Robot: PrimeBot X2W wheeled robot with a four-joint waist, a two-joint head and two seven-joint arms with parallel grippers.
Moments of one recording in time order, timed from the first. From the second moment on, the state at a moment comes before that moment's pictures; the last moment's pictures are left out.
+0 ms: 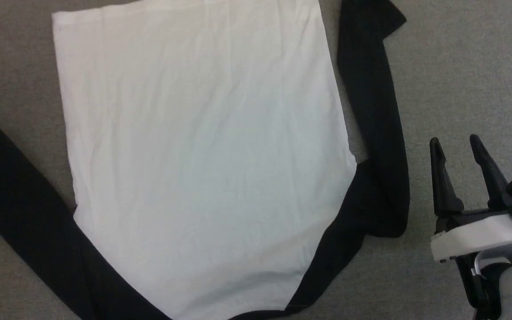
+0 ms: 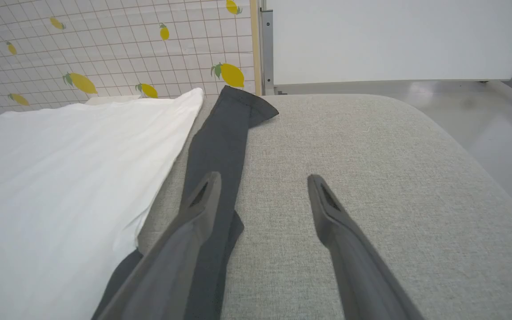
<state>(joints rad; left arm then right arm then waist) -0.59 0.62 0.20 0.31 -0.70 0.02 0.24 -0.10 -0.05 -0.08 -0.14 0.13 0.13 -0.02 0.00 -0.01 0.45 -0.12</state>
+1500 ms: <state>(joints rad) -0.37 0.10 -0.70 0.30 -0.66 -0.11 0.31 0.00 -0.05 -0.03 -0.14 0.16 0.13 0.04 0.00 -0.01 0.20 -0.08</state>
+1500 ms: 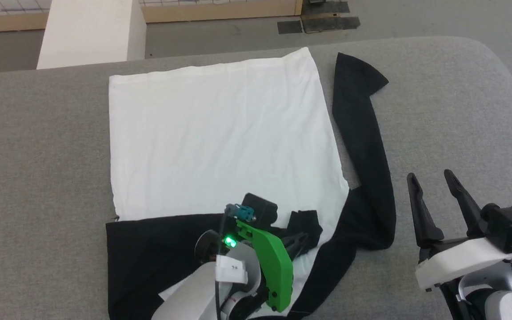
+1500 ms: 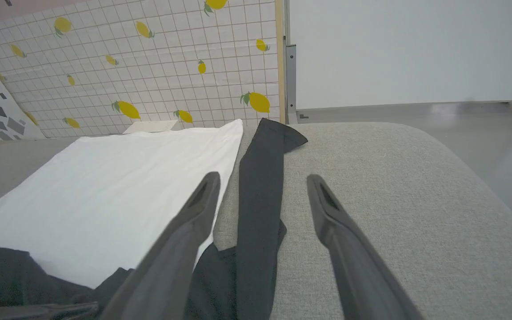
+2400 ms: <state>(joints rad) -0.31 0.28 -0.24 0.08 -0.47 0.14 -0.25 -0.59 -0.08 -0.24 0.23 0.09 0.13 0.32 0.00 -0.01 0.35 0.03</state>
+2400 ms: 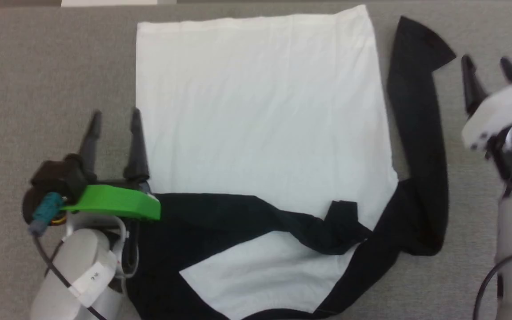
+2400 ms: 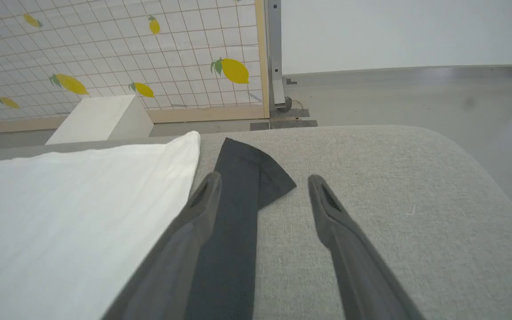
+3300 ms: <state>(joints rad) -0.33 0.08 0.03 0.06 -0.29 -0.05 -0.26 -1.03 -0.15 -0.33 0.52 -0.18 0.13 0.60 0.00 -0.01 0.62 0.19</state>
